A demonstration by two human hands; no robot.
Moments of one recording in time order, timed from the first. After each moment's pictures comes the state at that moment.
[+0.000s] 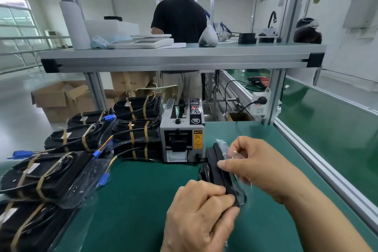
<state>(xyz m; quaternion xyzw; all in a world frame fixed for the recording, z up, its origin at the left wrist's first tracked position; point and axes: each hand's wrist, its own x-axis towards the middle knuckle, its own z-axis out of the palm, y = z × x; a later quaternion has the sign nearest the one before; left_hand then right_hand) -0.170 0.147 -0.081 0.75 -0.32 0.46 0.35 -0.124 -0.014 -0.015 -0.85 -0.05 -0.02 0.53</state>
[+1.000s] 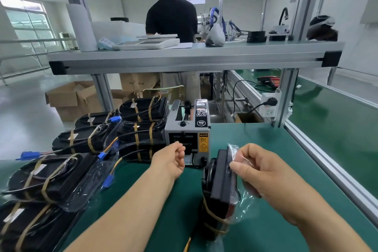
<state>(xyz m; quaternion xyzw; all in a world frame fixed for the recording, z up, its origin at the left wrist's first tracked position) -0.004 0.182 -0.074 0.50 0.28 -0.07 0.82 -0.126 -0.025 -0.030 -0.81 -0.10 -0.01 0.58</state>
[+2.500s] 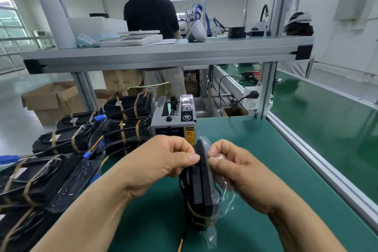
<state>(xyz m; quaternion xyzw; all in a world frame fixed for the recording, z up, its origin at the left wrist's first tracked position) -0.119 0.186 0.010 0.79 -0.16 -0.14 0.58 -0.137 -0.009 -0.036 -0.69 -0.16 0.07 0.70</state>
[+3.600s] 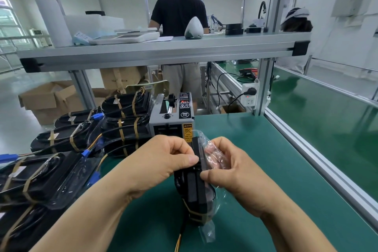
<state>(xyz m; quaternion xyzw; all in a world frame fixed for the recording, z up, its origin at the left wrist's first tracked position) -0.123 0.184 0.003 0.82 -0.18 -0.12 0.54 -0.142 -0.003 -0.048 -0.66 -0.18 0.05 0.72</state>
